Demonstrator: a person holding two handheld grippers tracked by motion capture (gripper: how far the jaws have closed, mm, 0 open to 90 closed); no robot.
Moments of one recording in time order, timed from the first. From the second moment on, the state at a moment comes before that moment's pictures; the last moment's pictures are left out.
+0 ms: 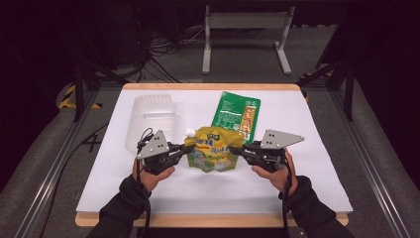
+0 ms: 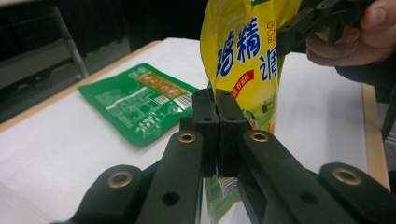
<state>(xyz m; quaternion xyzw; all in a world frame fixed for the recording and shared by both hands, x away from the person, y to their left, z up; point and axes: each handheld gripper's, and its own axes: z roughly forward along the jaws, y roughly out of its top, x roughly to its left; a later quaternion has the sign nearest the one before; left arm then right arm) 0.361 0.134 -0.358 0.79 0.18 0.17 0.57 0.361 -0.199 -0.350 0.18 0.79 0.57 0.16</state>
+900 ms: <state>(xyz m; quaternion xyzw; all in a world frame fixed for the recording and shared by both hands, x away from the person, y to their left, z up) 0.385 0.214 -0.335 0.73 0.26 0.28 0.57 0.416 -0.103 -0.329 0.16 0.76 0.61 0.16</state>
